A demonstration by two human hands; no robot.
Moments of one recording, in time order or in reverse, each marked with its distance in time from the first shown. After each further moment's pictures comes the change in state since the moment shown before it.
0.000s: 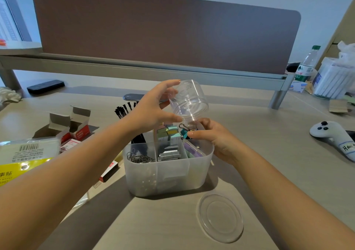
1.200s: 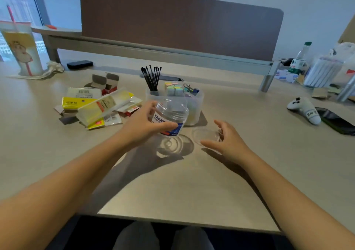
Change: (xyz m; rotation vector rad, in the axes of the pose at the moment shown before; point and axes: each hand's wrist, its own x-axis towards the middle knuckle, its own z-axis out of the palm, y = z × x) left_hand -0.190 0.031 0.020 -0.100 0.050 -0.229; right_hand -0.156 0.060 0.010 -0.611 0.192 -0.121
